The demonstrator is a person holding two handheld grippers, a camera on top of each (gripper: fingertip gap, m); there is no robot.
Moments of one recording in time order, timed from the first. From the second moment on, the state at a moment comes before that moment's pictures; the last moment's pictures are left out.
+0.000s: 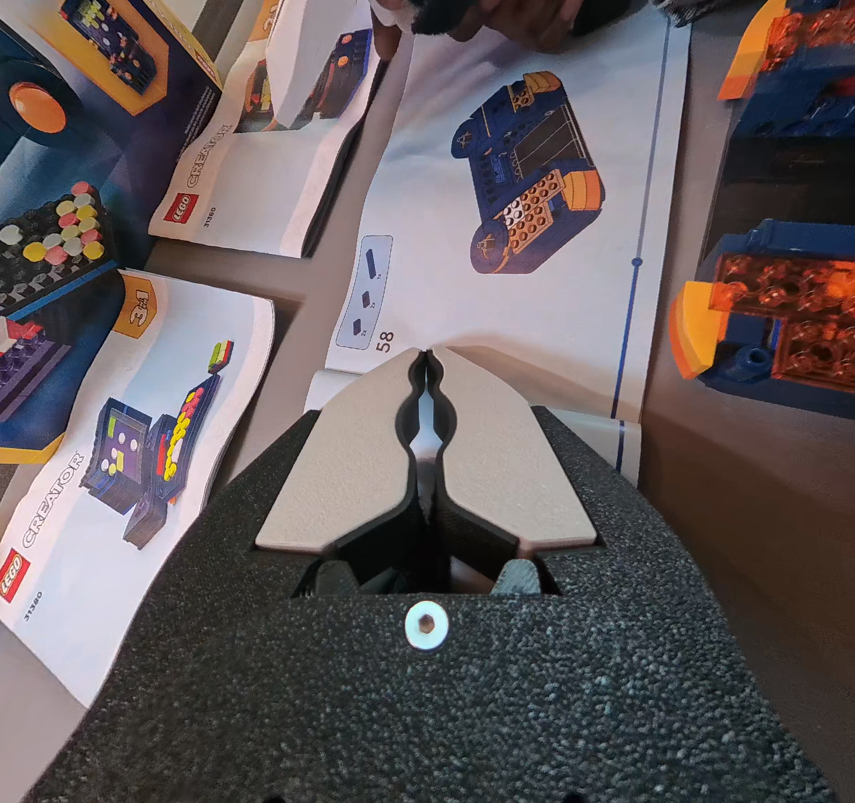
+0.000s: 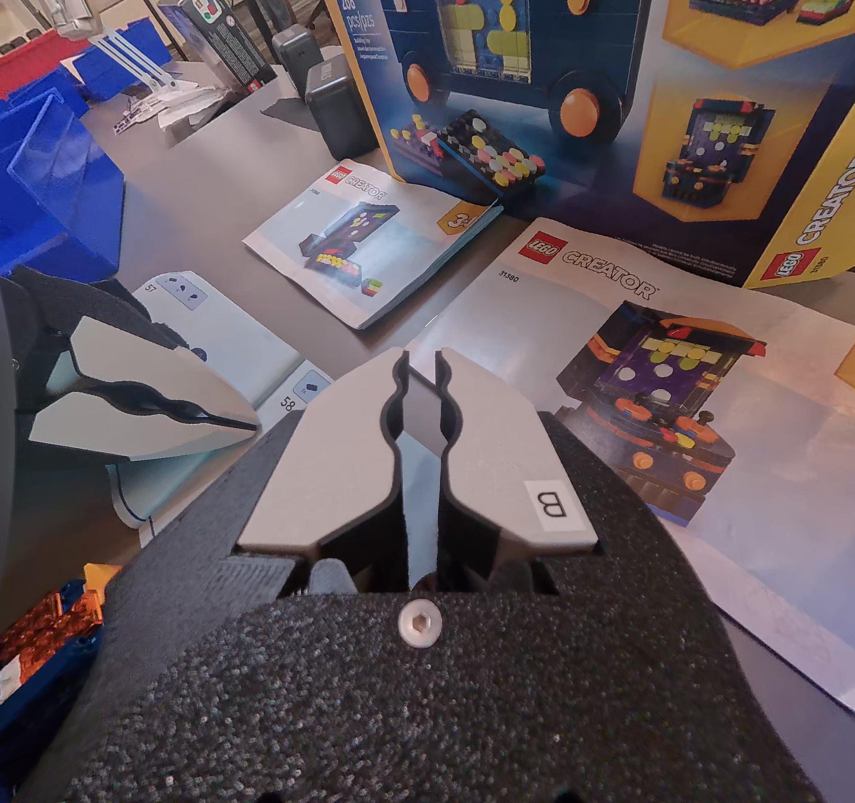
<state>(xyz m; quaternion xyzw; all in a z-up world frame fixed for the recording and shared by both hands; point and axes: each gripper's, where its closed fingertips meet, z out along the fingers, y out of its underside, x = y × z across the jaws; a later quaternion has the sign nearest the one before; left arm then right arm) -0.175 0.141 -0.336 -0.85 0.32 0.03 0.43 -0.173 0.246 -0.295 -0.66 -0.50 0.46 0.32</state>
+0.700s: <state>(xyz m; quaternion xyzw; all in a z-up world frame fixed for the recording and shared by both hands) -0.175 0.141 -0.336 -0.85 0.32 0.03 0.43 -0.176 0.218 -0.297 -0.61 -0.58 0.46 0.29</state>
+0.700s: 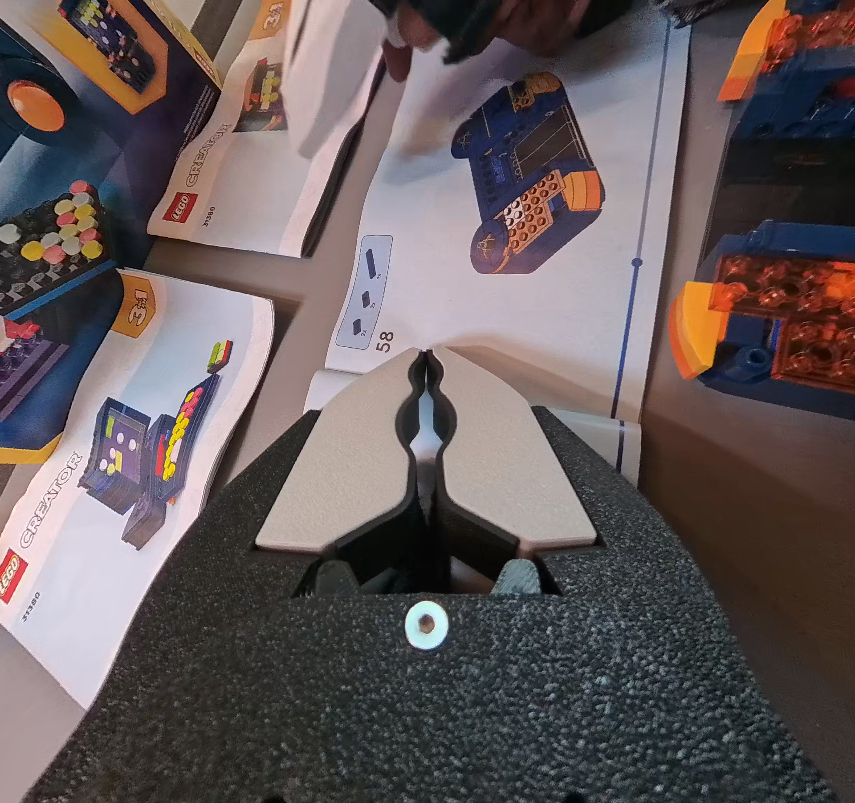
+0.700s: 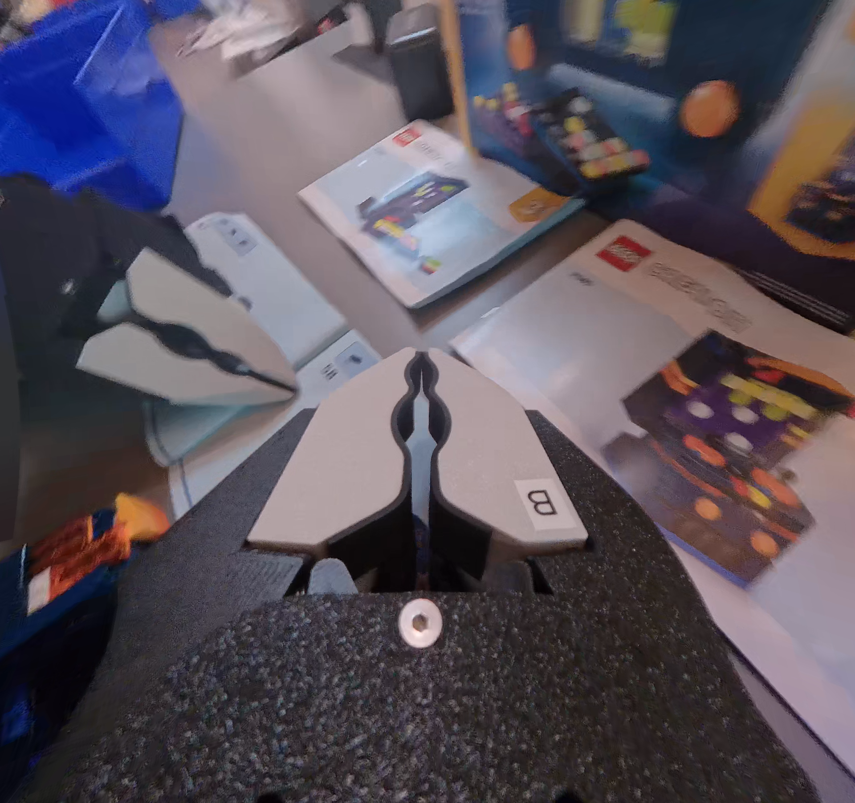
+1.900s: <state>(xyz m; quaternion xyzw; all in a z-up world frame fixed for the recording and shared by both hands) -0.176 0.141 -0.336 -0.85 0.32 0.03 0.43 -0.174 0.185 -0.336 -0.54 -0.73 0.30 0.29</state>
